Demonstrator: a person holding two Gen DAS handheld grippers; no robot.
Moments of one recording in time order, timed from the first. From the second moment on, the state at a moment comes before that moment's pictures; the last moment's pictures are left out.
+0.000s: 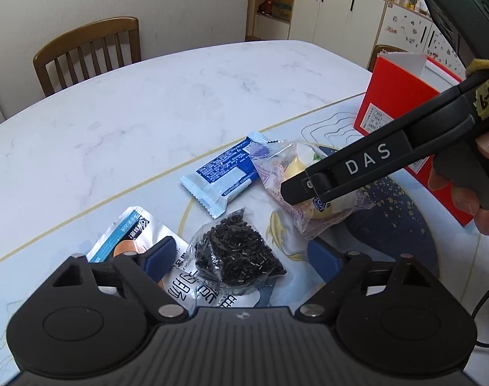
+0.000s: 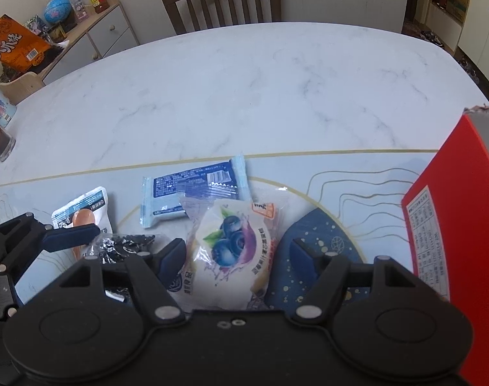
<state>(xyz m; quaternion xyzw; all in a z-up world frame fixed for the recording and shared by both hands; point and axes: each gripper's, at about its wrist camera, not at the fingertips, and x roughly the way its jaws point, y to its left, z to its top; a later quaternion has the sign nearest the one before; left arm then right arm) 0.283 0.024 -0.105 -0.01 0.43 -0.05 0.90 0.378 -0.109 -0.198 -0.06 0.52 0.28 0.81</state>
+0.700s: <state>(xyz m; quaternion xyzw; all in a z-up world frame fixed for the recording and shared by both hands) 0.284 0.020 -0.102 0.00 0.42 -0.07 0.90 0.372 -0.107 -0.195 -0.06 0.52 0.28 0.81</state>
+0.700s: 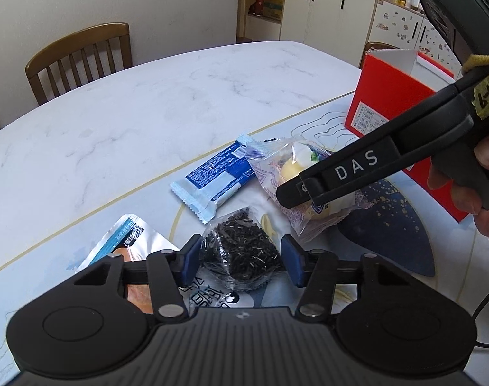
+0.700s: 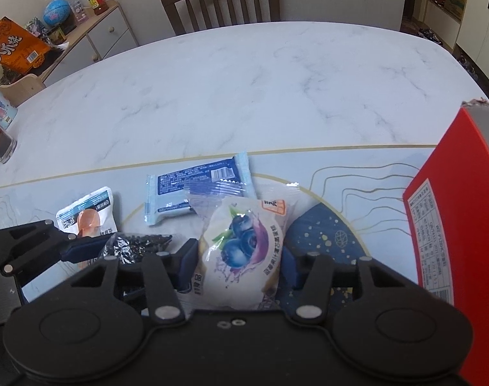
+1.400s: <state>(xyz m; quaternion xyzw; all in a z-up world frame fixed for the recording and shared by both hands) 0.270 0.008 -0.062 0.01 0.40 -0.08 0.91 0.349 -0.135 -0.153 -0.05 0.49 0.28 0.82</state>
